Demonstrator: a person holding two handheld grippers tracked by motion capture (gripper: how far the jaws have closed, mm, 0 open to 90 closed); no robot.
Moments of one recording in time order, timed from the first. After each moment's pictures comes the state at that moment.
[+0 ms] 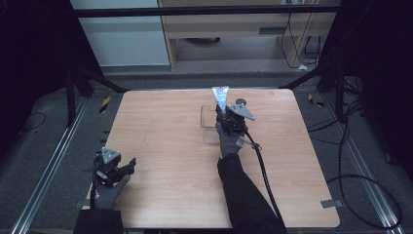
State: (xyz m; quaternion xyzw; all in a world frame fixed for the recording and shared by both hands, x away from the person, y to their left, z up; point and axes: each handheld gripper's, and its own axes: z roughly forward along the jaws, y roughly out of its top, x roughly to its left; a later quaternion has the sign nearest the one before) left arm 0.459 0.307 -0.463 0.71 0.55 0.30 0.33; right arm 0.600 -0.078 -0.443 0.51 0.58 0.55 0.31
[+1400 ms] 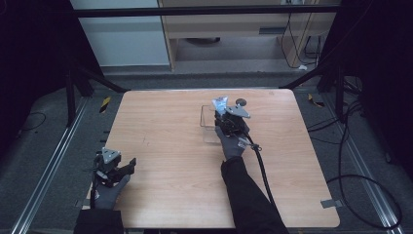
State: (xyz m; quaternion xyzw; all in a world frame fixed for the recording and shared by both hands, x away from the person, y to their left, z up) left arm 0.459 0.307 -0.463 0.71 0.55 0.30 0.33; right arm 0.596 -0.076 -0.444 0.50 0.64 0.48 0.32
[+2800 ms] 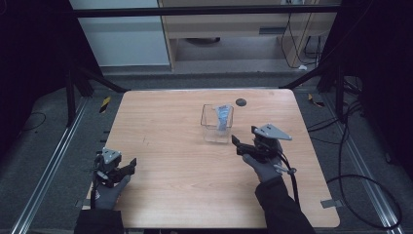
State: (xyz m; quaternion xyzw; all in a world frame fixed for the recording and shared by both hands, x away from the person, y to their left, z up) left arm 0.458 0.305 -0.464 0.71 0.55 0.30 0.33; right arm 0.486 -0.161 -0.414 0.44 0.69 0.52 0.26
